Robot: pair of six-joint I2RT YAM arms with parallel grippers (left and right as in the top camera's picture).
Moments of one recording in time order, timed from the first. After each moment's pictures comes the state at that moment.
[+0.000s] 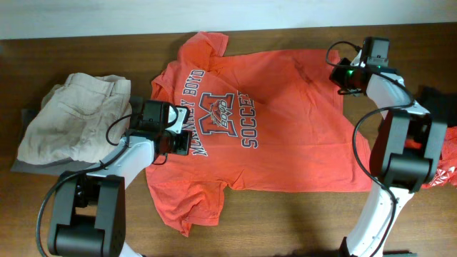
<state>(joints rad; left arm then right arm) -0.17 1.77 0.93 -0.30 0.25 0.01 -0.21 2.23 1.64 -0.39 -0.25 0.46</state>
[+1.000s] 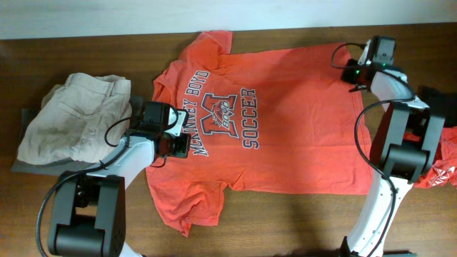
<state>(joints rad) -0.17 1.77 0.93 -0.35 0.22 0.01 -0.26 2.36 1.79 -0.40 -0.10 0.15</state>
